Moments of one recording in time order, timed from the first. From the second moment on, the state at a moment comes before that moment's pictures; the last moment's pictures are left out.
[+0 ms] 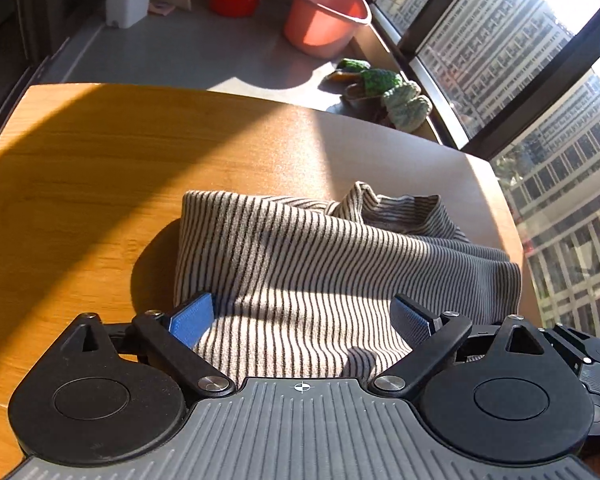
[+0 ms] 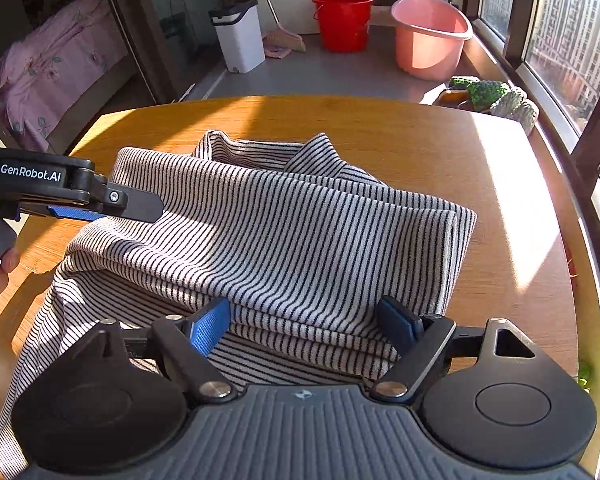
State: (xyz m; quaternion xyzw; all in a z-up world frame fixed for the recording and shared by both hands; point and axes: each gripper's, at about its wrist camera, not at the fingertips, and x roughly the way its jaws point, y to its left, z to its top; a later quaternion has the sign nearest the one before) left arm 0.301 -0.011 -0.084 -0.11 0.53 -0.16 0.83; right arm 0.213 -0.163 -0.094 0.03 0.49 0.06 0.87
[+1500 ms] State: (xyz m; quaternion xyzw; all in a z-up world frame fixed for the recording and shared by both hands) left arm 0.193 0.029 -0.077 0.04 0.61 -0.10 0.79; right arm 0.166 -0.177 -0.085 0.06 0.50 0.11 0.85
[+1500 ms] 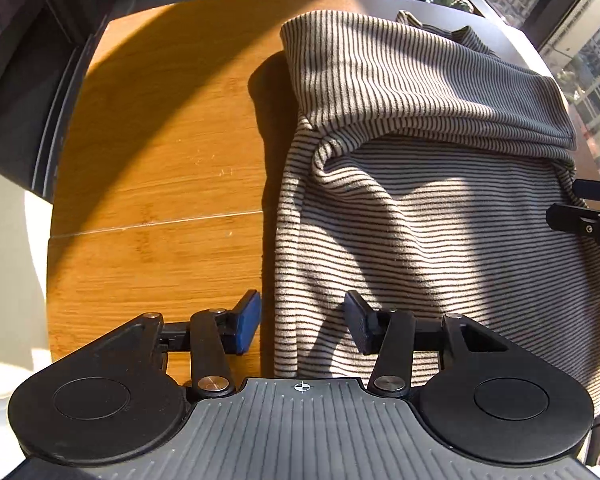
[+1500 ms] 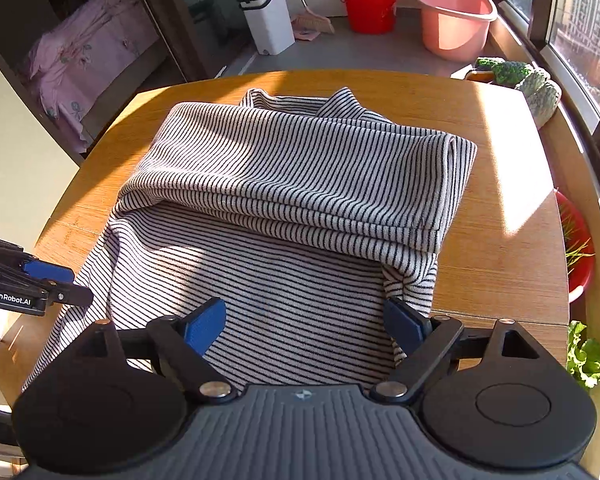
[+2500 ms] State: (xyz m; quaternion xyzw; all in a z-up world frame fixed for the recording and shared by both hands) left arm 0.175 0.042 -0.063 0.01 0.60 -0.01 0.80; right arm 0.151 -0.121 -0.115 -0.07 0.53 0.12 0.84
